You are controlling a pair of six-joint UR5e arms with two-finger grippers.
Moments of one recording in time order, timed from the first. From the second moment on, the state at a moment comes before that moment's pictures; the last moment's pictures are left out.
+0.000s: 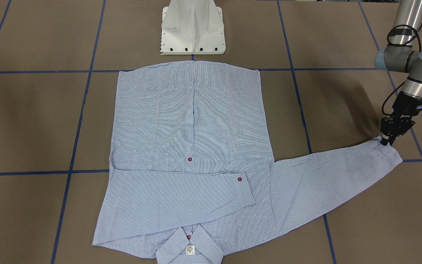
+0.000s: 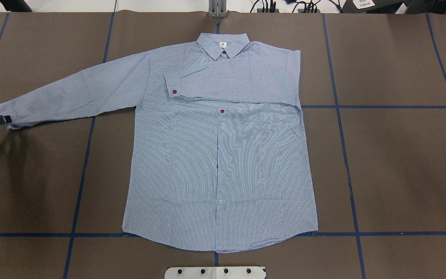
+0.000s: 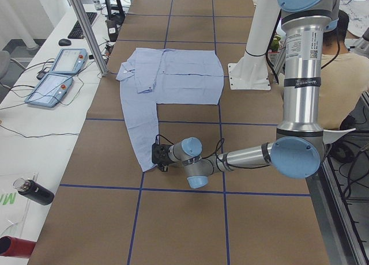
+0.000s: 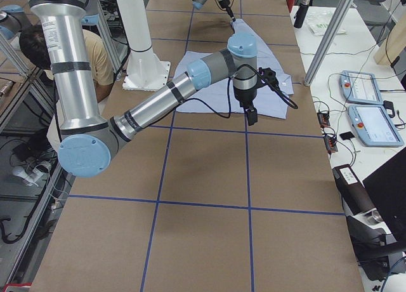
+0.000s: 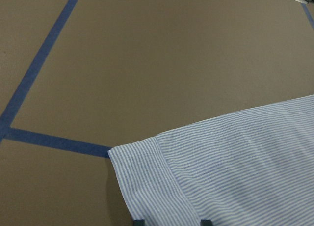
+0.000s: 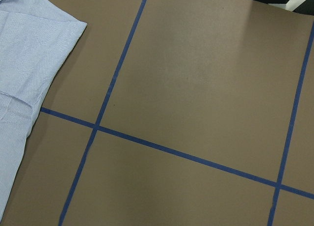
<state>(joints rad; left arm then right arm) -0.92 -1.53 -1.21 -3.08 -1.74 -1.22 1.41 -1.41 2.04 -1.77 2.31 0.11</state>
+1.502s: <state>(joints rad) -0.91 -1.89 -1.70 -2.17 -1.87 -1.21 1.41 -1.42 2.04 -1.77 2.31 0.11</state>
